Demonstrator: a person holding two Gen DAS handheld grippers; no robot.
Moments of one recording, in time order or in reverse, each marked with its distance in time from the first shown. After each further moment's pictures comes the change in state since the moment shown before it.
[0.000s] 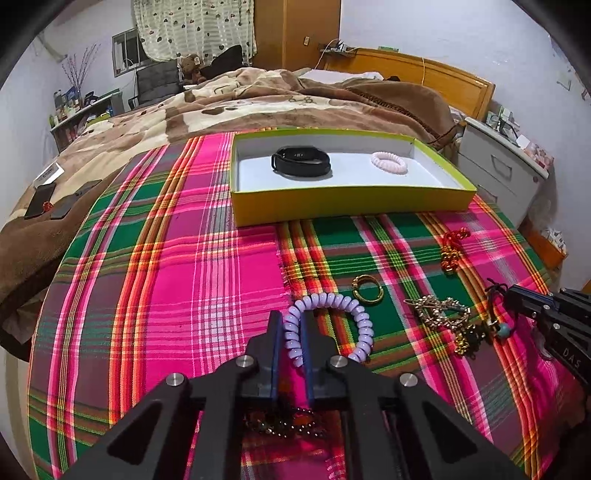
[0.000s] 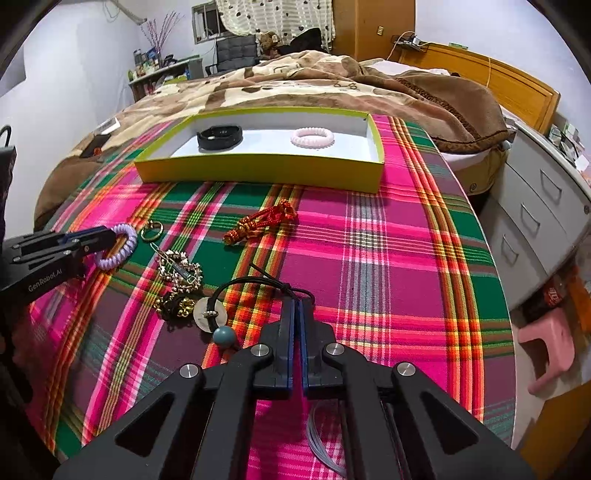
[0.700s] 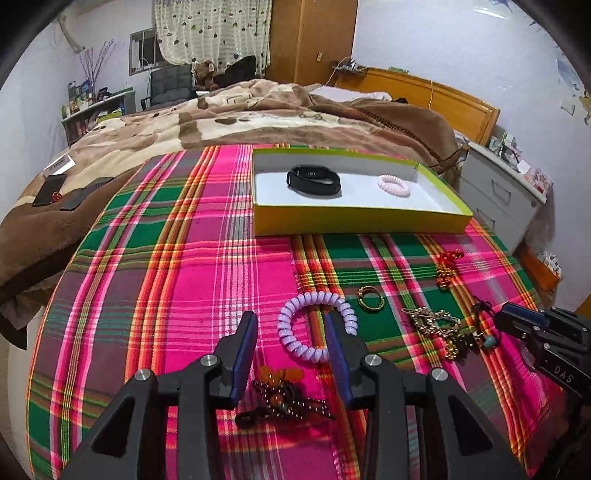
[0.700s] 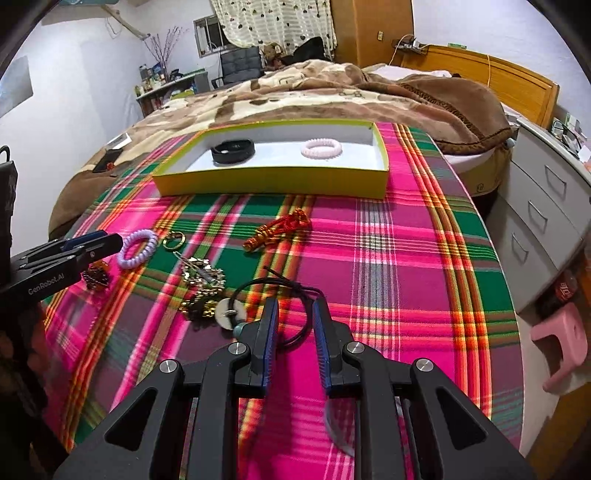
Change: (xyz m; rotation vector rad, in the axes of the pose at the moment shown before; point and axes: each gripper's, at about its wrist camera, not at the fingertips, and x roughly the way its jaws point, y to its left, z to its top) left arm -0.014 0.014 -0.005 -0.067 -0.045 -0.007; right arm -0.003 0.002 -0.001 0.013 -0.009 0.044
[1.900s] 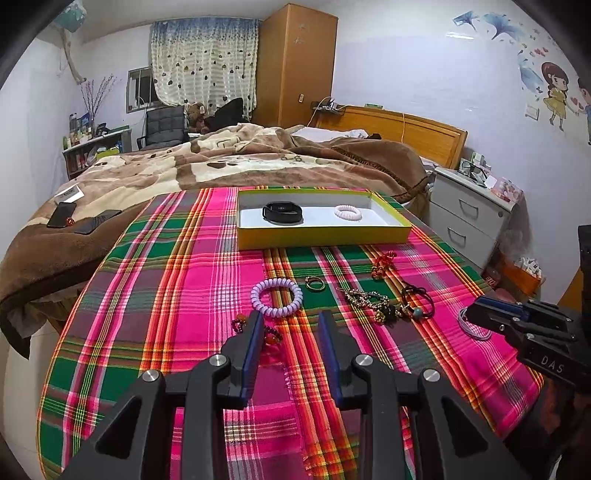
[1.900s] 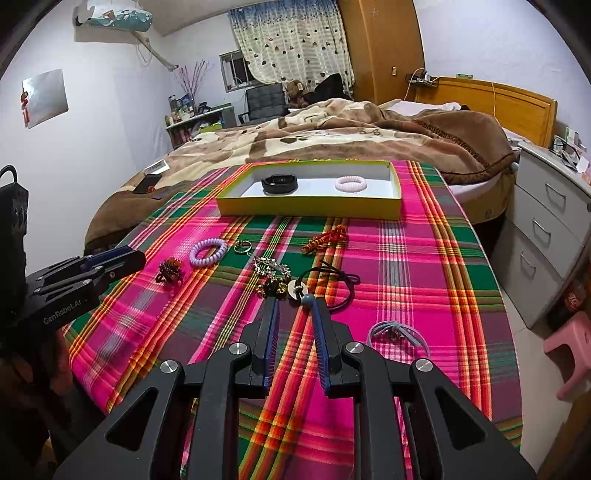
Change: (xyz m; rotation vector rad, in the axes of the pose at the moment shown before) left arm -0.095 -0.025 -0.046 0.040 -0.183 -0.042; right arm -0.074 0.028 -0.038 -0.022 -0.166 0.091
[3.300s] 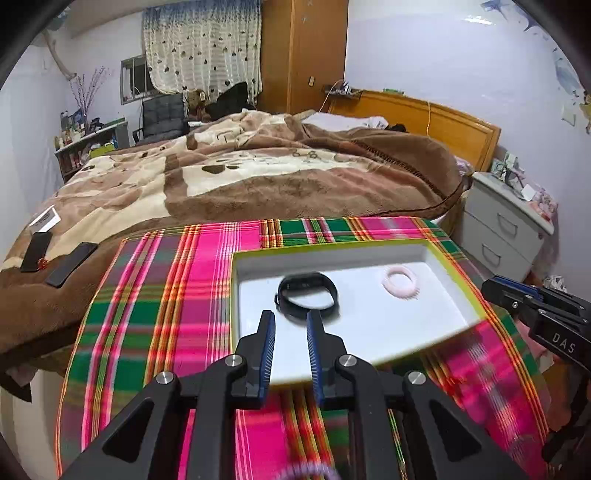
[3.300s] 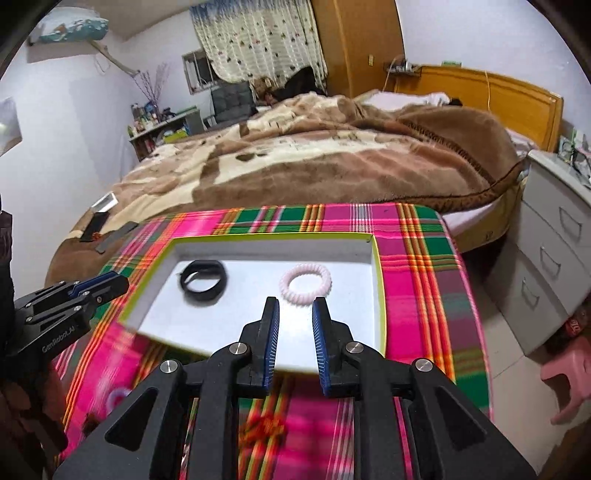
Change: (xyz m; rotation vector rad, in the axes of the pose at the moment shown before) left arm 0.140 0.021 0.139 0.004 0.069 0.035; right arm 0.099 -0.065 0.146 0.074 -0.012 -0.071
